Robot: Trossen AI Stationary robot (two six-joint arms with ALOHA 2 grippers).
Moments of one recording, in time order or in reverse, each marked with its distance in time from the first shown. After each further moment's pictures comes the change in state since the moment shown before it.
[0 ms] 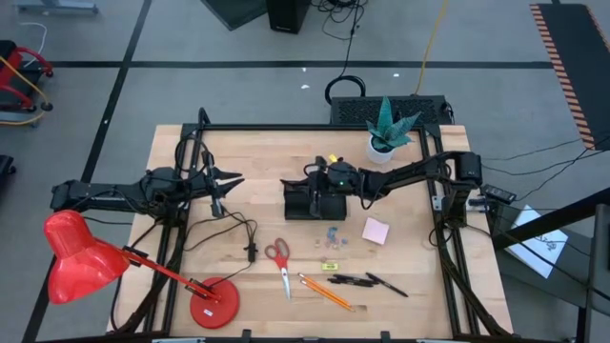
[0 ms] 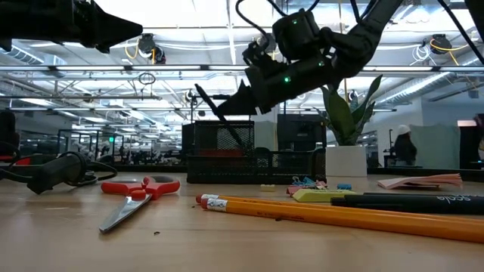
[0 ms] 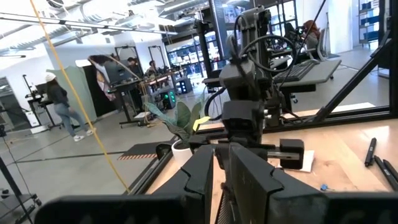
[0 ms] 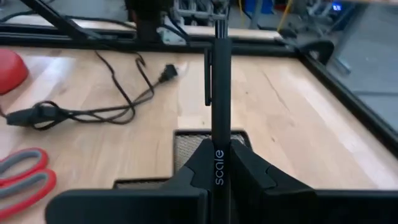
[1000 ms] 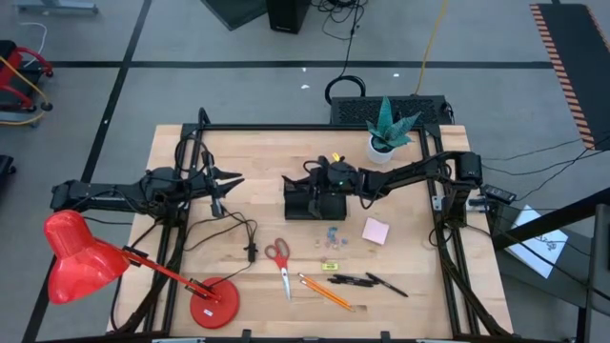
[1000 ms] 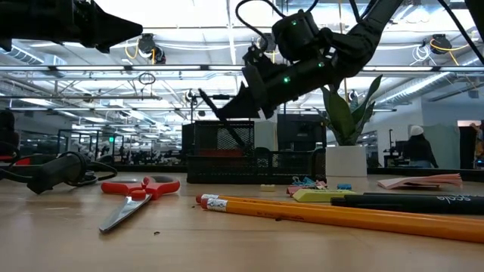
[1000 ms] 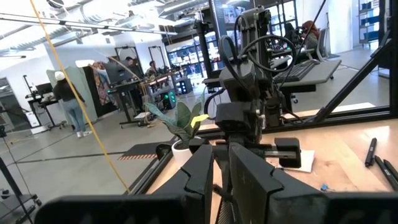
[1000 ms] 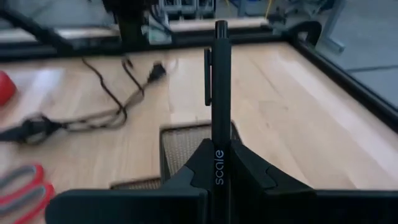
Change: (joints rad) left arm 0.000 0.000 0.000 0.002 0.000 0.002; right arm 0.001 0.000 0.000 -0.004 0.024 0.107
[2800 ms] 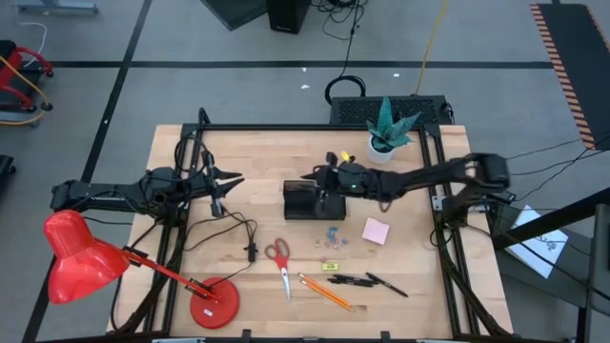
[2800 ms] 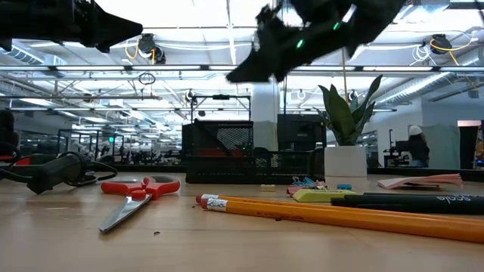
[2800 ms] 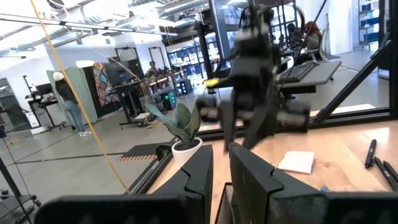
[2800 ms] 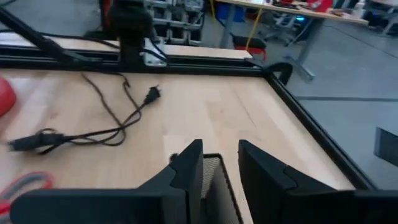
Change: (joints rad) left arm 0.000 0.000 0.000 0.003 0.001 -0.001; right arm 0.093 -0.251 -0.002 -0.222 0.158 -0.116
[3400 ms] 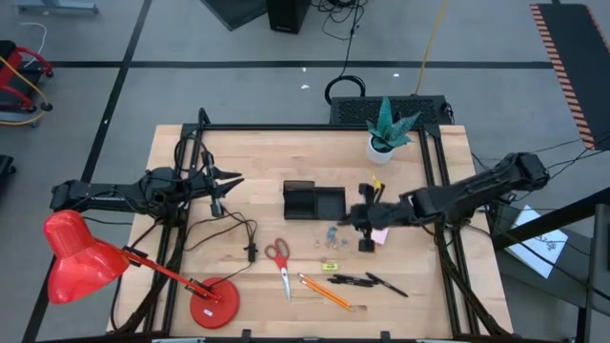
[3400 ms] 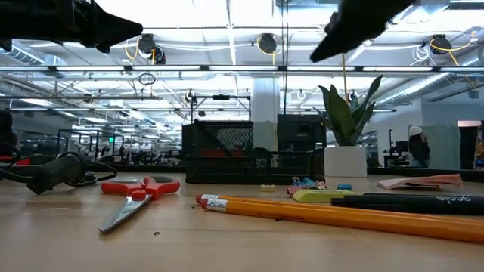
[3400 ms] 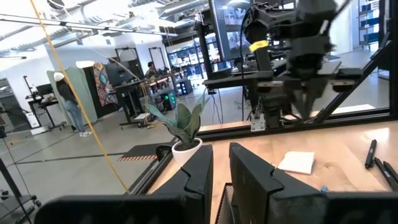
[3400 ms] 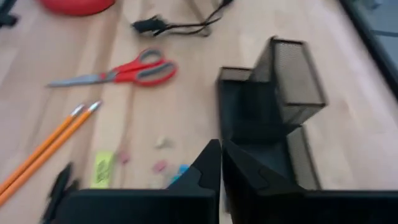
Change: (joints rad) left arm 0.000 0.000 0.000 0.001 0.000 0.000; right arm 0.364 -0.310 0.000 -0.751 0.155 0.226
